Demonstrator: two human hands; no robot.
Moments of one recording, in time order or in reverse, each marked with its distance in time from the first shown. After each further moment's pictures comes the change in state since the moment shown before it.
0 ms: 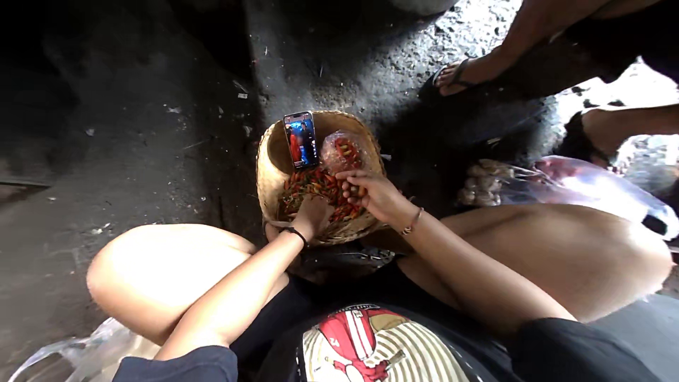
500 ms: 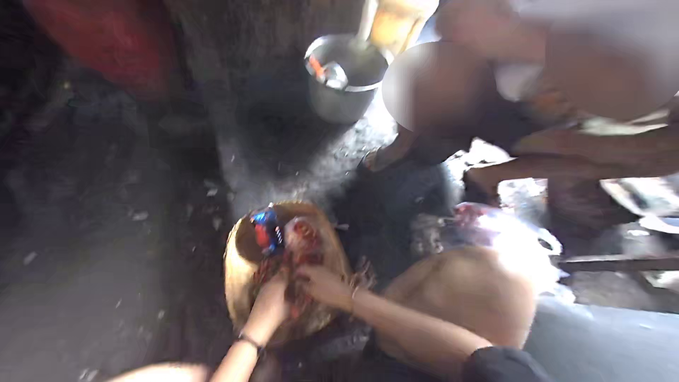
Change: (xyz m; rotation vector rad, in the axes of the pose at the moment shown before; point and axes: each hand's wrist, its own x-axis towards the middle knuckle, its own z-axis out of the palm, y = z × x) left_hand -0.046 0.011 -0.057 -0.351 0.155 -0.268; right_hand 0.010 0.021 0.006 -0.950 -0.160 -0.268
